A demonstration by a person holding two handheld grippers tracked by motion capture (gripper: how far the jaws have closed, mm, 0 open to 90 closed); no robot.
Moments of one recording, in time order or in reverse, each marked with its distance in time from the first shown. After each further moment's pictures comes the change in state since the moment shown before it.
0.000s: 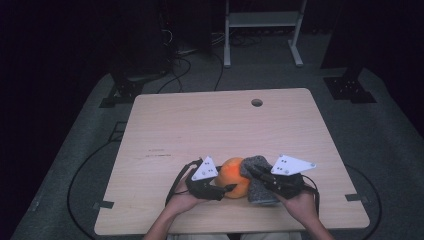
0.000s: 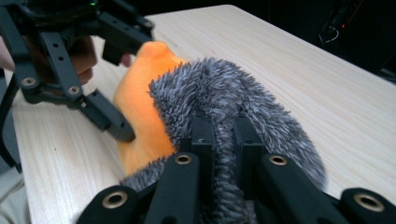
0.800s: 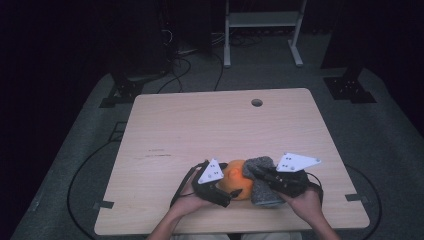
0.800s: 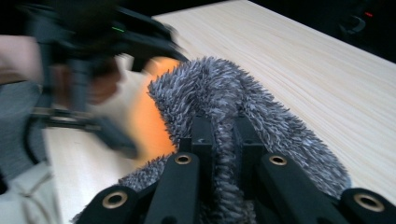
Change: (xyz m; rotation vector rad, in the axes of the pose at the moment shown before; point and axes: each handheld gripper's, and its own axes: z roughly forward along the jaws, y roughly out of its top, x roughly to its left) left arm -0.005 -0.005 0.017 -0.025 0.015 0.010; right arm -0.010 0.001 -0.007 0.012 0.084 0.039
